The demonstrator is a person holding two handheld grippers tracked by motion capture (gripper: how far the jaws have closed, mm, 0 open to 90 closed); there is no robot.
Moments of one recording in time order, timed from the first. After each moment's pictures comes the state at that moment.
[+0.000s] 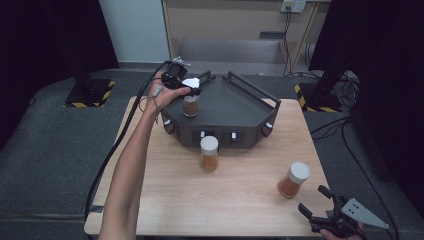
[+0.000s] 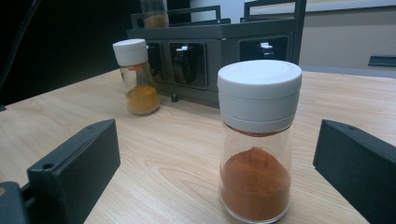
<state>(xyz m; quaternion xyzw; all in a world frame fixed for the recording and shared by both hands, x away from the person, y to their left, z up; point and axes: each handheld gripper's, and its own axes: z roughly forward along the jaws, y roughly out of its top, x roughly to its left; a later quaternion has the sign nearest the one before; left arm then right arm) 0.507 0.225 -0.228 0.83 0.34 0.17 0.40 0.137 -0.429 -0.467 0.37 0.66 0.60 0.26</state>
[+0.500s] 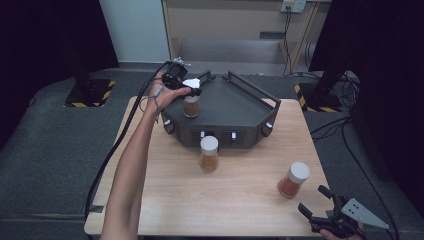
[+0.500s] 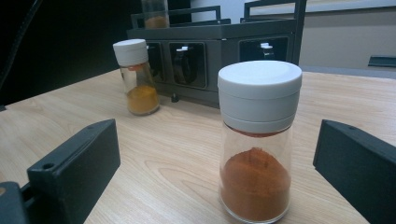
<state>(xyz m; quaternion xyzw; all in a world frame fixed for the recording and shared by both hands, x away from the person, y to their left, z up) 0.510 0.226 -0.230 0.83 0.35 0.16 0.40 0.137 -0.429 -0.467 0.37 0.66 0.60 0.26</state>
